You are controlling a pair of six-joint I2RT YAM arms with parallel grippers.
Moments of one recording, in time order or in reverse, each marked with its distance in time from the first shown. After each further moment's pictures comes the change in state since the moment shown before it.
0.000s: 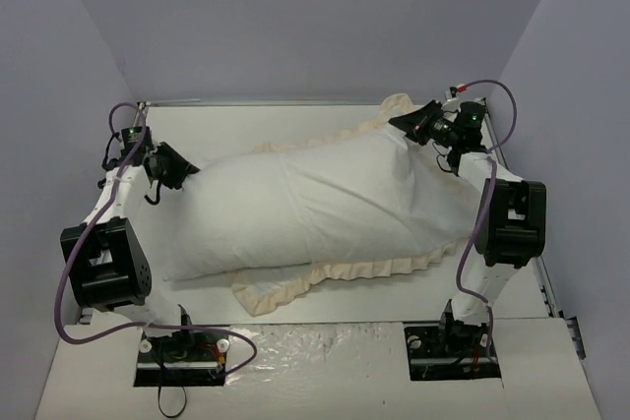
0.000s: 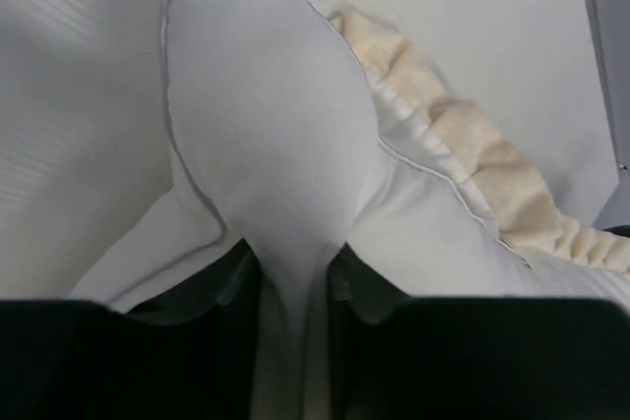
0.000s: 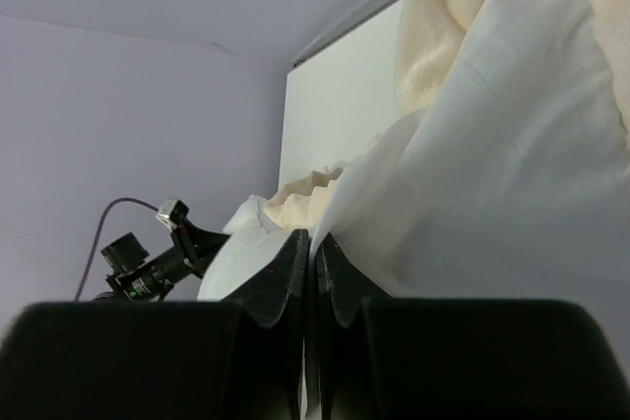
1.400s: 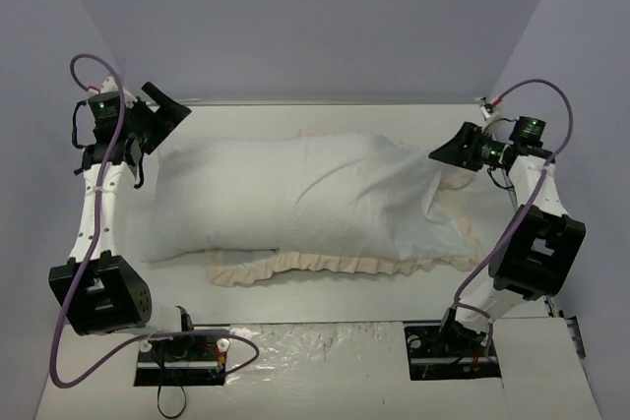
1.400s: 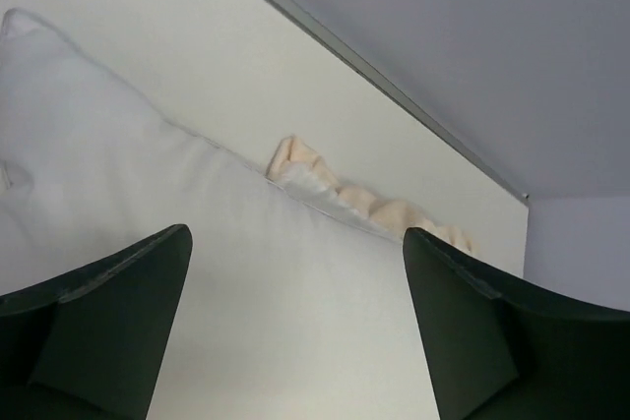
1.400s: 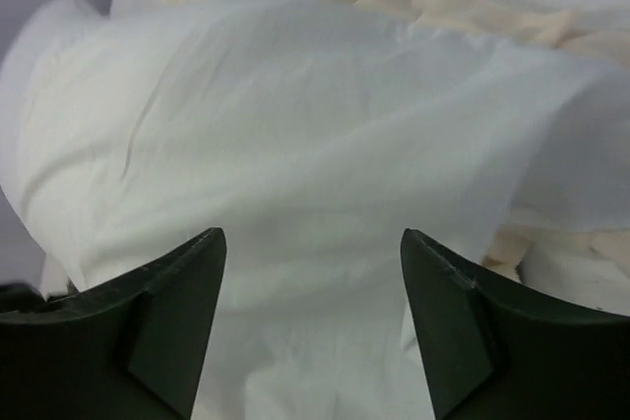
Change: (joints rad) left arm 0.027 -0.134 0.179 0.108 0.000 0.043; right arm -0.344 -0.212 0.024 -0.793 -0.206 -0.953
